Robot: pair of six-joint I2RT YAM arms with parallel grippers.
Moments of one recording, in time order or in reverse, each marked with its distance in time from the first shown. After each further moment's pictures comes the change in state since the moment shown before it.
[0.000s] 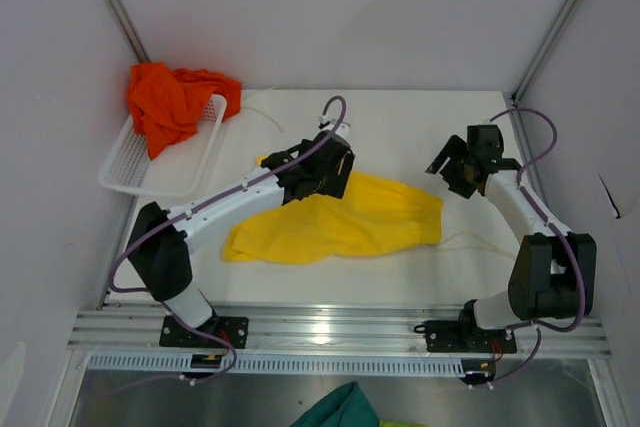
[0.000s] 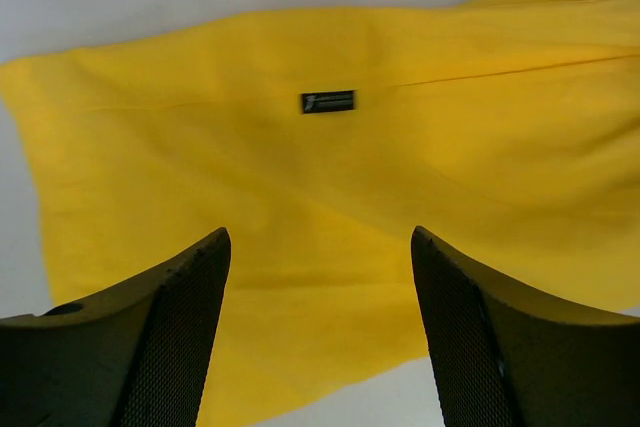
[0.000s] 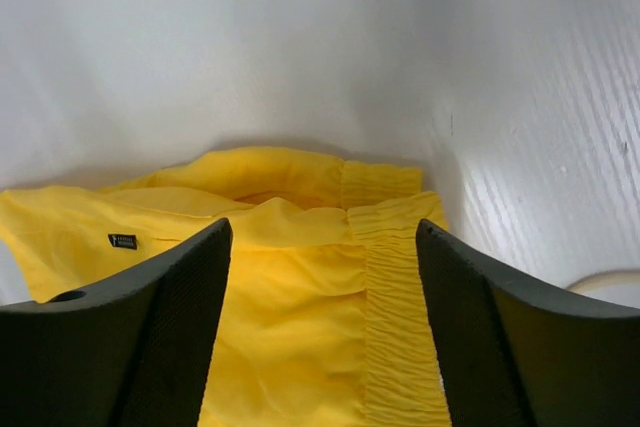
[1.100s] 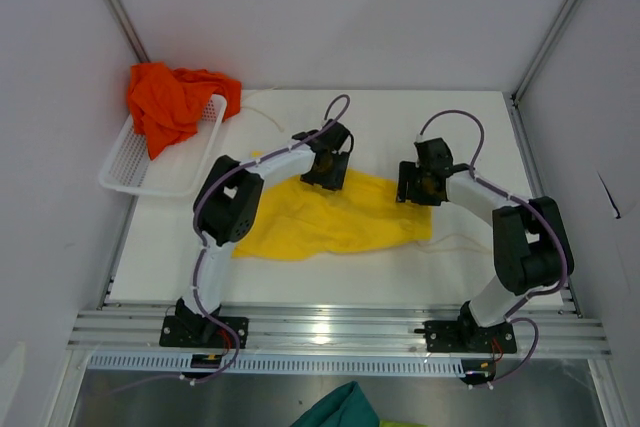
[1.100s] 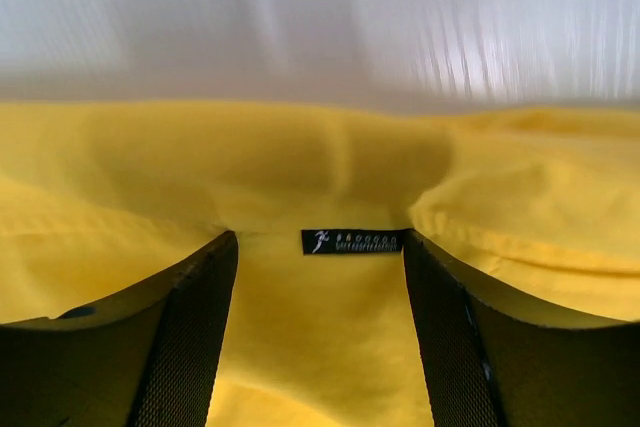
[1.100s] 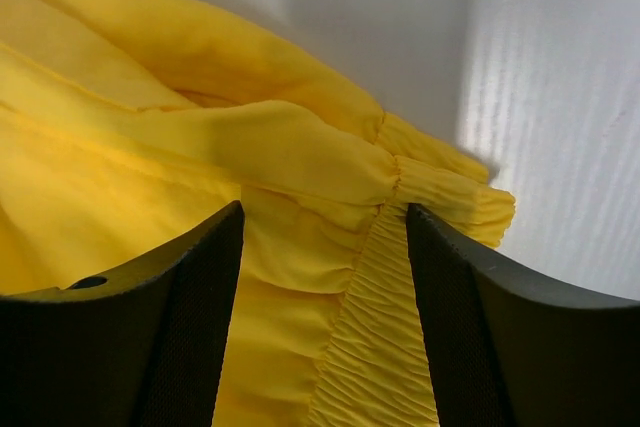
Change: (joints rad) left arm 0.183 0.525 0.239 0.019 0.252 -0.003; right arm 0.227 0.180 -0.059 0.113 0.025 -0.336
